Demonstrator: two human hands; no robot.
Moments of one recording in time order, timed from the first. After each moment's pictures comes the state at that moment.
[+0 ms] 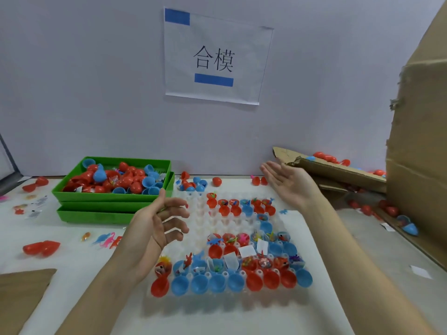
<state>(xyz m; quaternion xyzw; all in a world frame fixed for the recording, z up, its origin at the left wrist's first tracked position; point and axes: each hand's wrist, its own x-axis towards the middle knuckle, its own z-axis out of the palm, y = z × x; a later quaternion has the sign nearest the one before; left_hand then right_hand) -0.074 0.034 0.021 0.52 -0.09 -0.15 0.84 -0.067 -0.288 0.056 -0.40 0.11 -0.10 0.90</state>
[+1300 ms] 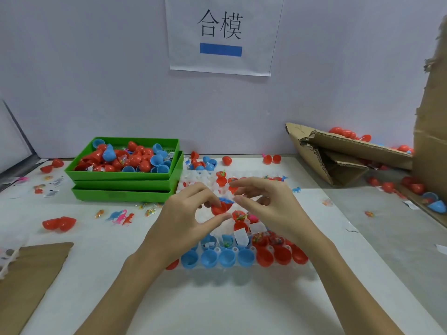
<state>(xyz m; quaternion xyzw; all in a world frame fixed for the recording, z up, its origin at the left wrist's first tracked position) -0.086 0.014 -0.004 0.81 -0.41 0.22 0.36 -0.135 -0.196 0.015 -0.88 -0.07 -0.19 0.42</state>
